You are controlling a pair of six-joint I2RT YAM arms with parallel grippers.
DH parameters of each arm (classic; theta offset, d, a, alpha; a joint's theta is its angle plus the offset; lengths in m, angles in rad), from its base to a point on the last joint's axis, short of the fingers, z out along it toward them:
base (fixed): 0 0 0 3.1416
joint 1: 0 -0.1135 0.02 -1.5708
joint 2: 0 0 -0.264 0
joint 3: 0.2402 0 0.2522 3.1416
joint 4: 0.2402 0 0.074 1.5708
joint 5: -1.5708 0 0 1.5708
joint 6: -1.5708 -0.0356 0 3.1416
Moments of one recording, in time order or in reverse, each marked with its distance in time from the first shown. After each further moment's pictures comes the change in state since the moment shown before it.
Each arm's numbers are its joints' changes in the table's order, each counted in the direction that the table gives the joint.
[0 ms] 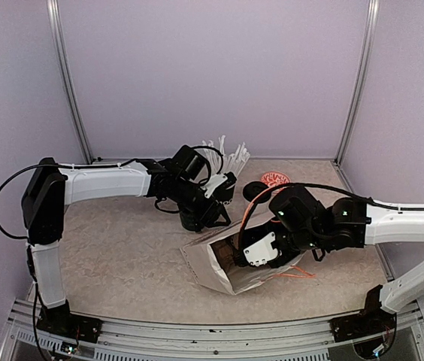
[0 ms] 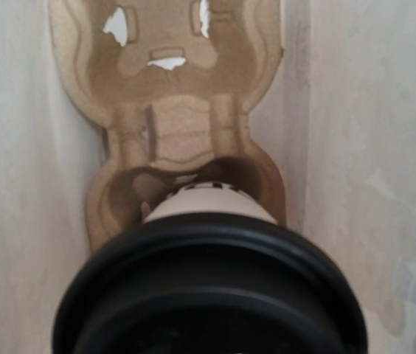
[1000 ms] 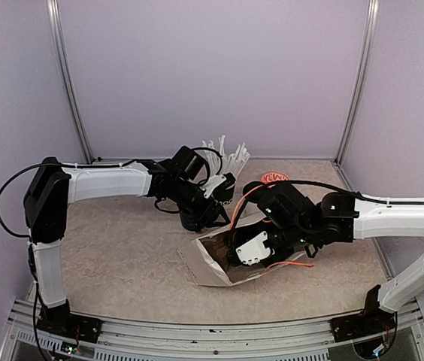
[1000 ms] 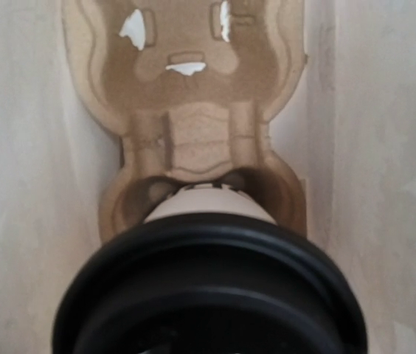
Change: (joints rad) left arm -0.019 -0.018 0.000 -0.013 -0.044 -0.004; right arm 0.003 -0.083 0.076 0.056 0.031 -0.017
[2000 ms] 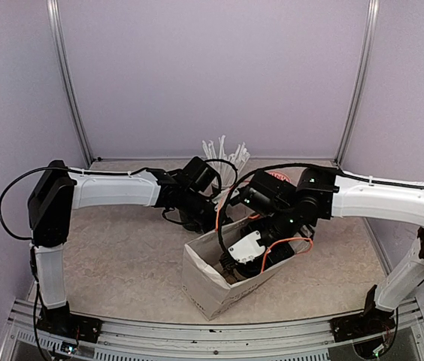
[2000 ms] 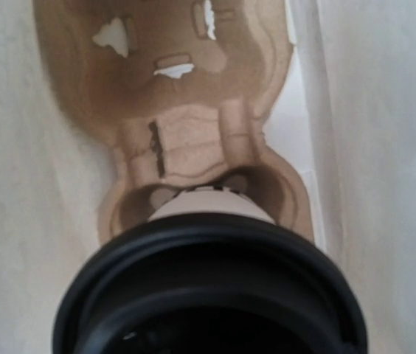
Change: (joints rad) left arm 0.080 -0.018 -0.019 -0.022 -0.100 -0.002; right arm 0.010 -0.182 0.309 0.442 0.248 -0.123
